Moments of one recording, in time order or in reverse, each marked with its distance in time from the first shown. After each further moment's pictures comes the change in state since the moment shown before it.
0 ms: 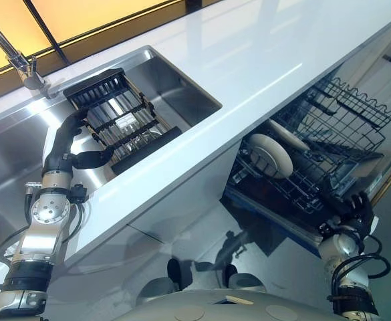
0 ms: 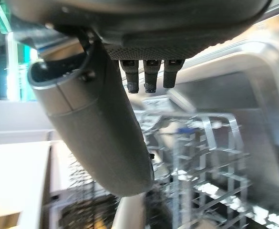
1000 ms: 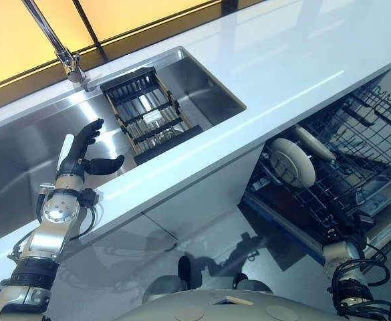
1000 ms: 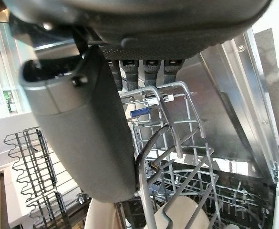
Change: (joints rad) left arm -0.020 0.004 -0.081 0.036 0.000 0.040 -0.016; right arm -0.103 -0.035 -0.012 0.274 0.343 -0.063 0.141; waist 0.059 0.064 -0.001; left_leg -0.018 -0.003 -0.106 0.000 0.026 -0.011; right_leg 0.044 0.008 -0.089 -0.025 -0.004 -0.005
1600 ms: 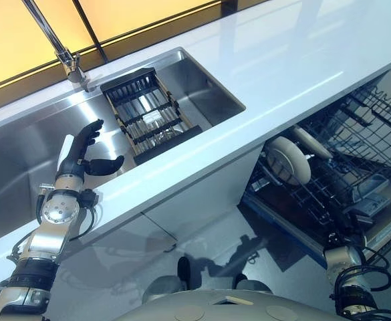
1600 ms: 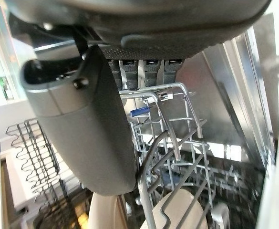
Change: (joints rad) left arm 0.007 -0.001 0.002 -0.005 0.002 0.000 0.001; right arm 0.056 -0.001 0.012 -0.083 0.031 0.024 0.116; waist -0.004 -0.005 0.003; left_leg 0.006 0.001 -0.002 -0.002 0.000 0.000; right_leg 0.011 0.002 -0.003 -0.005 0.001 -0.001
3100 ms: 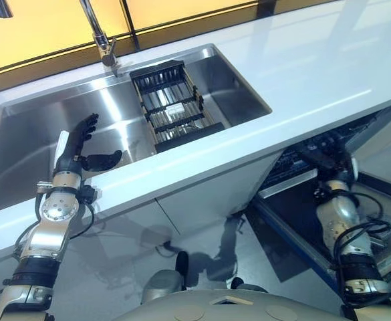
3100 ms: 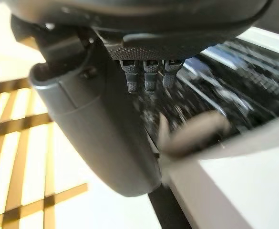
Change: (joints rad) left arm 0.022 -0.025 0.094 -0.002 -0.002 -0.026 0.013; right arm -0.126 -0.112 0.005 -0.365 -0.319 0.076 -0.014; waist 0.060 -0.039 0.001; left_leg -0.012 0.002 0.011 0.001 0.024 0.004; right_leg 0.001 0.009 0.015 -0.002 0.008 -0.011
